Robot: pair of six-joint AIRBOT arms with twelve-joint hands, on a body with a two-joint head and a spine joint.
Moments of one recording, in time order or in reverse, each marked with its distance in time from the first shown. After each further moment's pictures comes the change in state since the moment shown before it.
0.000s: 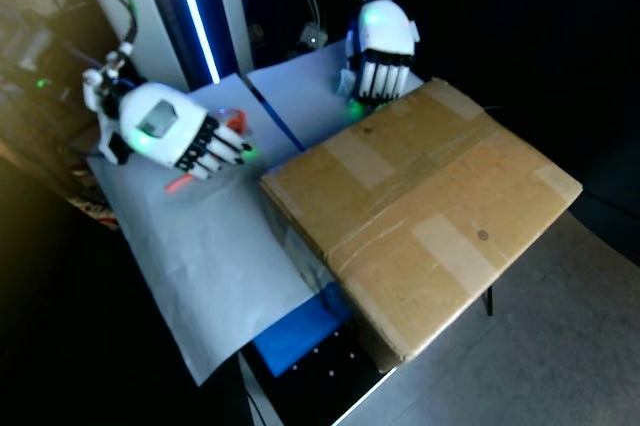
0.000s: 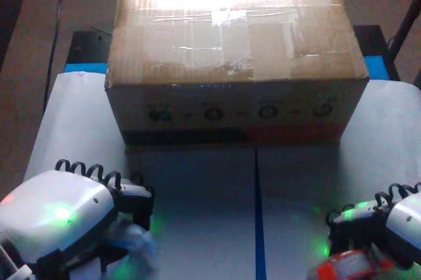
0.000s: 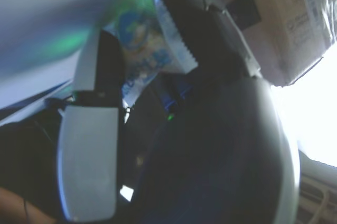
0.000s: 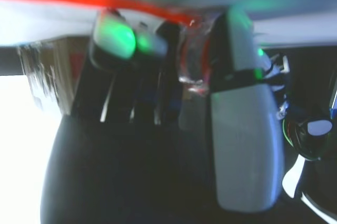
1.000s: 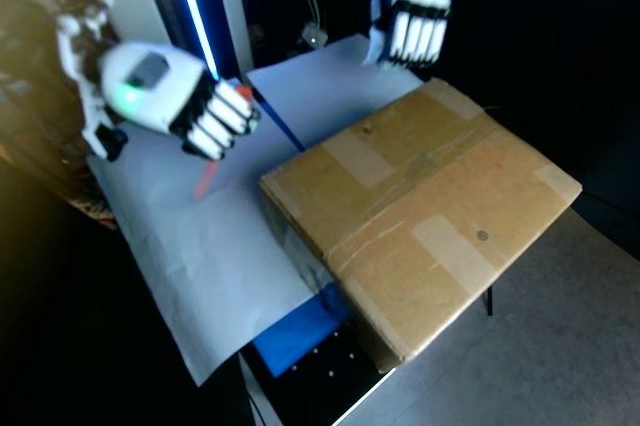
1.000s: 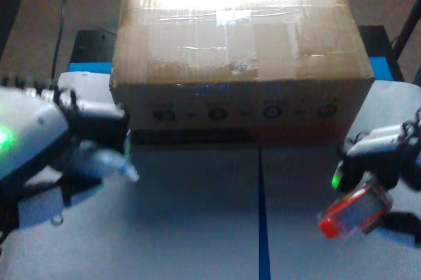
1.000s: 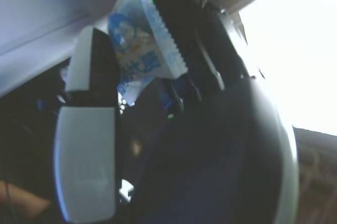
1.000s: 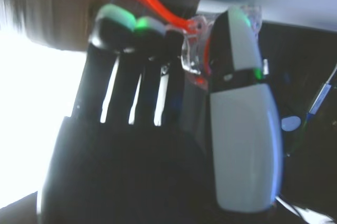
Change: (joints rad) left arm -0.168 0.268 -0.067 0.235 0.048 -0.222; right arm 0.118 0.244 -0.092 -0.178 -0.088 -0.014
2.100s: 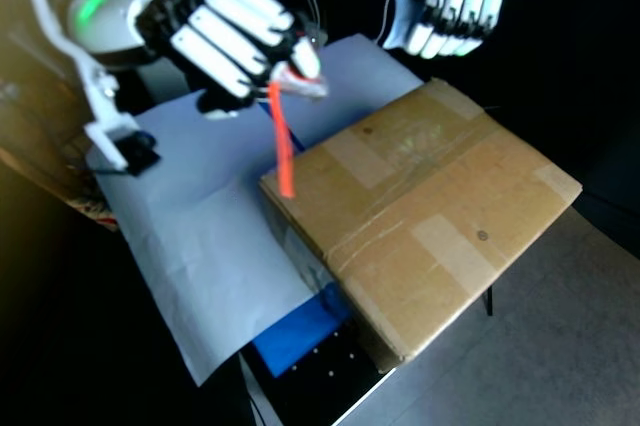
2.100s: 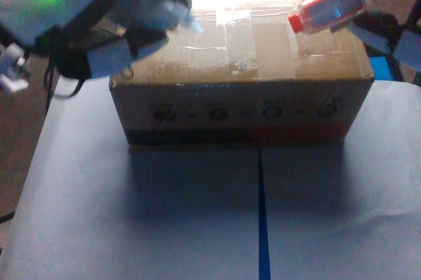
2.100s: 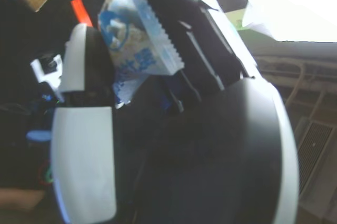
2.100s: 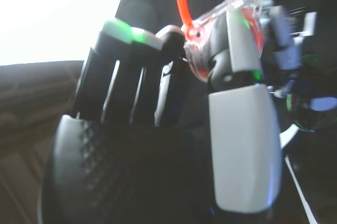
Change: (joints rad) left arm -0.435 -0.237 0.262 0.049 -0.086 0.033; right arm 0.414 -0.176 0.271 -0.037 -0.117 -0.155
